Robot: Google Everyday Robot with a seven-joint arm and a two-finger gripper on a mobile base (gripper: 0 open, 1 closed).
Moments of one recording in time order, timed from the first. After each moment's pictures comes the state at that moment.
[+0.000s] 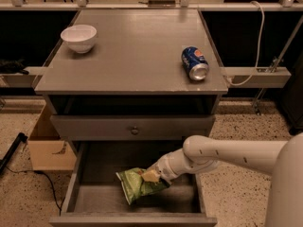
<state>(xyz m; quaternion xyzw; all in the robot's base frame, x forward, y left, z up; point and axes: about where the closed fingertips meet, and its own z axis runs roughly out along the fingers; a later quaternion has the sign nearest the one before) 0.499 0.017 0.462 -0.41 0.82 0.34 0.20</state>
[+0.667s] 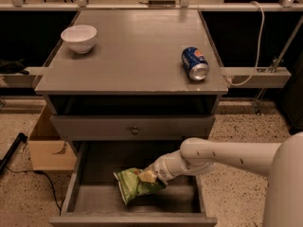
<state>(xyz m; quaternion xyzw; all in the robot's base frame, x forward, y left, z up) 0.503 0.030 0.454 -0.40 0.82 0.35 0.21</state>
